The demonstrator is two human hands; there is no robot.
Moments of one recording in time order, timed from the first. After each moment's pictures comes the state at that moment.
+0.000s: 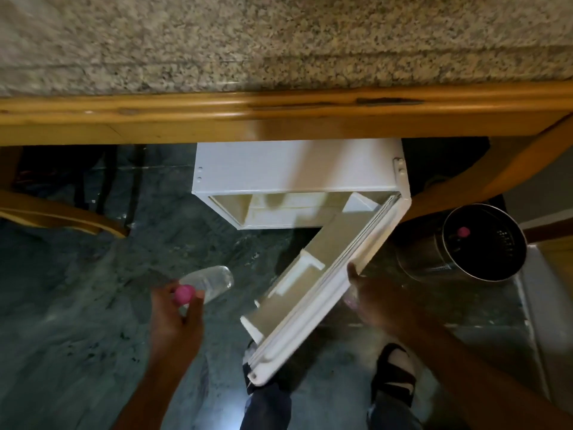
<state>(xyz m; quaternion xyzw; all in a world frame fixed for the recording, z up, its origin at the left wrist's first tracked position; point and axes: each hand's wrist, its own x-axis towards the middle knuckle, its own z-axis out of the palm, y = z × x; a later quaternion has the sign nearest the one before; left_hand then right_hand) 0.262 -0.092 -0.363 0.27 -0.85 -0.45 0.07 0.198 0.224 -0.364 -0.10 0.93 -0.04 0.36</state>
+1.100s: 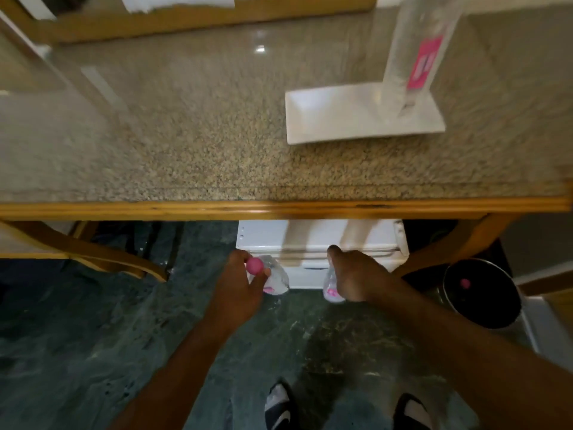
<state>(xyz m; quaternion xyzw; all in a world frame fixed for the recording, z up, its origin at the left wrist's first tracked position) 0.164 -0.072 -0.228 0.11 -0.91 -0.40 -0.04 0.109 0.153 -0.208 -0.12 0.93 -0.14 0.33</state>
